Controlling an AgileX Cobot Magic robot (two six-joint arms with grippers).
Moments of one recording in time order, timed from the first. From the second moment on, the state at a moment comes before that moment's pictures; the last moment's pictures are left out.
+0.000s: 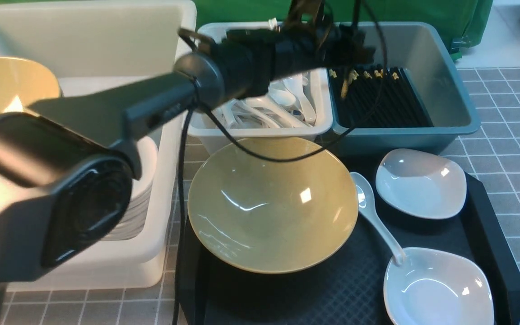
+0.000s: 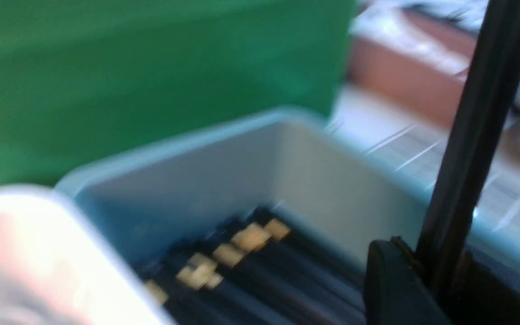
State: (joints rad) right arm 0.20 0.46 -0.38 0.02 0.56 -0.10; left arm -0.53 2.32 -1.95 -1.67 0.23 1.54
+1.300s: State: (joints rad) right arm 0.20 0.46 -0.38 0.03 0.54 -0.08; left arm -0.78 1.97 -1.54 -0.40 0.97 0.28
